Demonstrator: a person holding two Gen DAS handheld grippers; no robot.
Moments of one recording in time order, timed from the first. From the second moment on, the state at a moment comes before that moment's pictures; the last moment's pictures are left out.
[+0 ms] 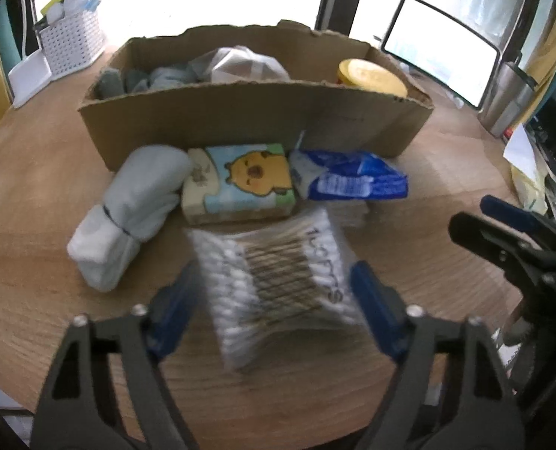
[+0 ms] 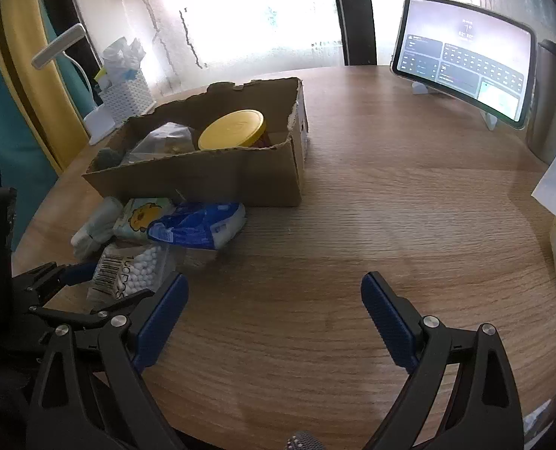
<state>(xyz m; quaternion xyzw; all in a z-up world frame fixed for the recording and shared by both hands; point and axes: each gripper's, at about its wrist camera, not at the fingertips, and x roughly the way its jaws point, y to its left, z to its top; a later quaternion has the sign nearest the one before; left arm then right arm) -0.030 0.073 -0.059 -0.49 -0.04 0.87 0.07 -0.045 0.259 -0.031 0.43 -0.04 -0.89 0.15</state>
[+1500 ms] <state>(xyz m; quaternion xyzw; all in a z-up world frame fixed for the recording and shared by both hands) -0.025 -0.029 -0.008 -0.41 -0.06 0.91 0.06 -0.066 0.178 -0.033 0.45 -0.02 -0.88 0.15</state>
